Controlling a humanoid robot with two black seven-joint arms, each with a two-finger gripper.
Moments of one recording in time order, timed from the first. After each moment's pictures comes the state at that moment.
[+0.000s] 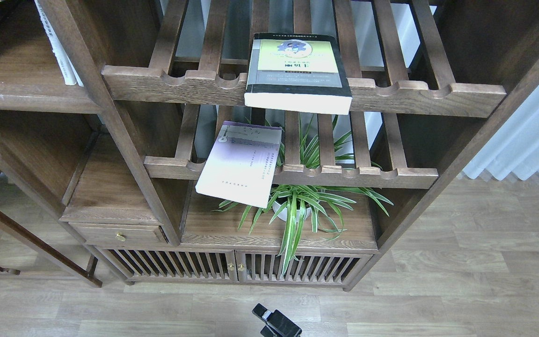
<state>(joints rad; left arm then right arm) -0.97 0.69 -1.20 -0.86 0.60 -0.49 0.08 -0.14 0.02 0.62 0.90 0.16 0.58 -0.03</state>
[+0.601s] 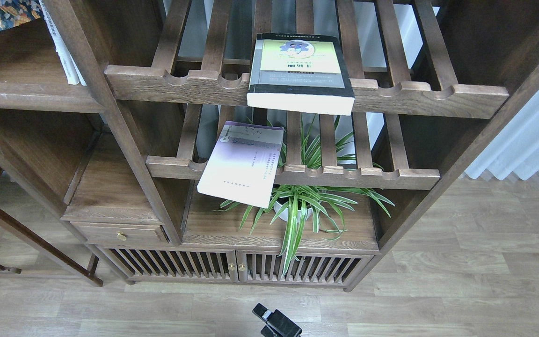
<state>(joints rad) -0.96 0.67 -1.12 -0.87 0.61 -0.49 0.08 -0.14 0.02 0.62 0.90 0.17 0.58 -0.02</state>
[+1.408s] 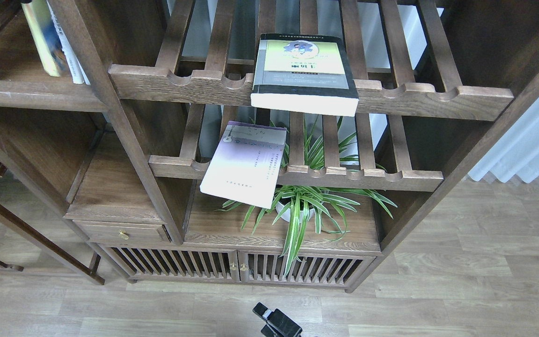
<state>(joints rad) -0.93 0.61 -1.12 -0.86 0.42 -0.49 0.06 -0.14 0.02 0.62 0.90 0.17 0.58 -0.02</state>
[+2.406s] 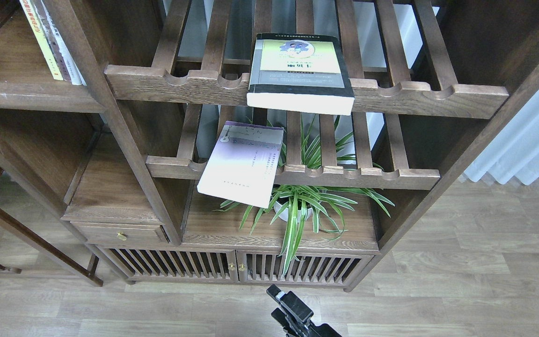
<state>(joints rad) -0.25 0.82 -1.60 -1.26 0.19 -0.49 0.06 -0.14 0.02 0.68 0.91 0.25 0.58 -0.01</state>
